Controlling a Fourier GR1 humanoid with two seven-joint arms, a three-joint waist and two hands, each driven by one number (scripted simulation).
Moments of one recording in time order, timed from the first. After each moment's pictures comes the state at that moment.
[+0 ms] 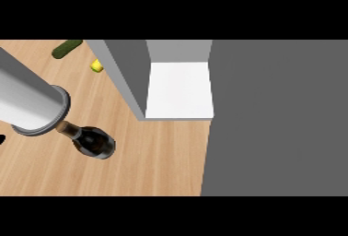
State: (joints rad) left arm 0.18 0.47 0.33 -2.11 1.22 -0.59 0.34; right arm -0.05 -0.15 0.08 -2.43 -0.17 0.05 0.50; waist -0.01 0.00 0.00
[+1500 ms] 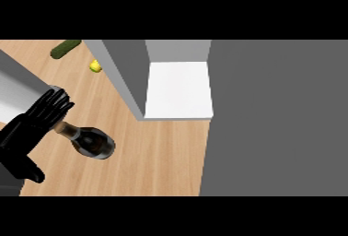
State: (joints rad) left arm -0.22 0.33 0.36 -1.14 0.39 -0.92 -0.09; right arm -0.09 -0.11 0.11 -2.45 -0.15 0.04 0.56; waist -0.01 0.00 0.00
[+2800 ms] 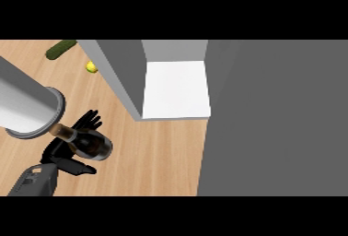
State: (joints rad) left arm -0.35 0.32 0.18 -0.53 -0.03 -0.72 -0.63; right arm -0.10 -0.07 0.16 -2.45 -0.12 0.05 0.54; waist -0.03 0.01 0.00
